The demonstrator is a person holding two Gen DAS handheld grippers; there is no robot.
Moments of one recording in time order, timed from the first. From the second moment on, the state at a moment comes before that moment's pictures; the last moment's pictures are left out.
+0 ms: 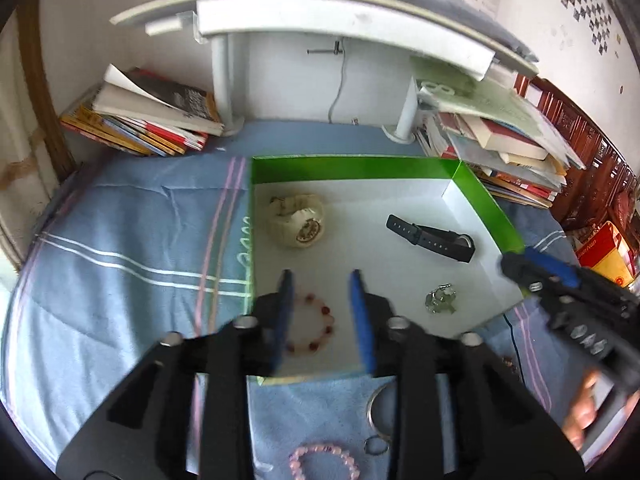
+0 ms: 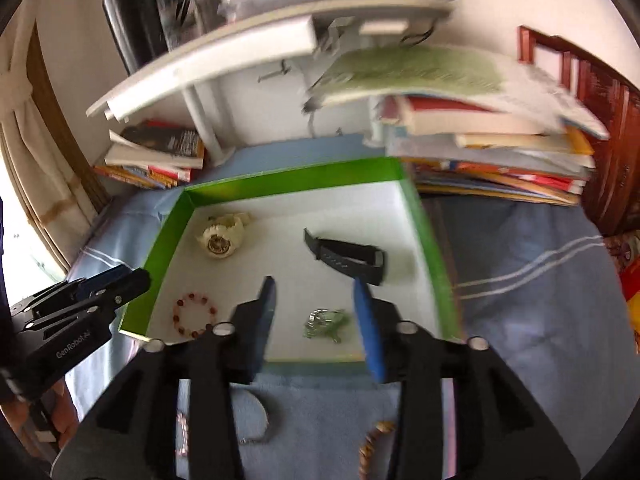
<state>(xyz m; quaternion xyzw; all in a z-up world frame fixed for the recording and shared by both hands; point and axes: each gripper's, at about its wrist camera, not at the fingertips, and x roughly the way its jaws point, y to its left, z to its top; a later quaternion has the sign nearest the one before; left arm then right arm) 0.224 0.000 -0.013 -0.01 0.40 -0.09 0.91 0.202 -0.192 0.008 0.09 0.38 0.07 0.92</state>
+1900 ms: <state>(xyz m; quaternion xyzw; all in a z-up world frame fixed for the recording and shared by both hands) 0.110 0.004 -0.108 0.02 0.45 -0.04 0.89 0.117 -0.202 -0.088 0.02 0.47 -0.01 0.88</state>
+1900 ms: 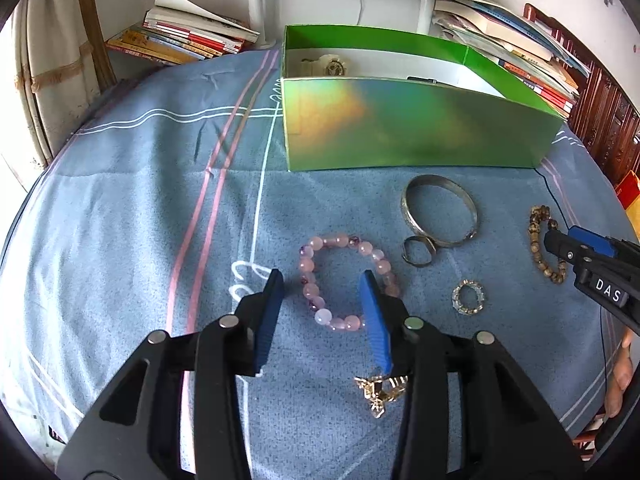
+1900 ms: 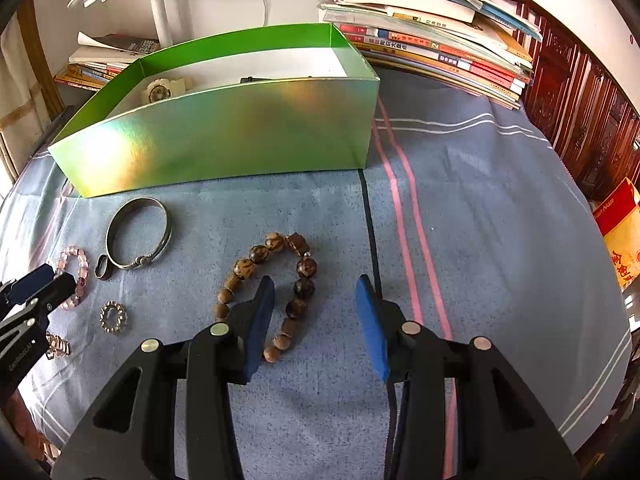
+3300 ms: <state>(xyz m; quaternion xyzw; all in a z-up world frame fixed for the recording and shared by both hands) 0.104 -0.002 -0.108 0.02 0.45 -0.06 0.89 0.103 -0.181 -0.086 0.02 0.48 0.06 0.88</state>
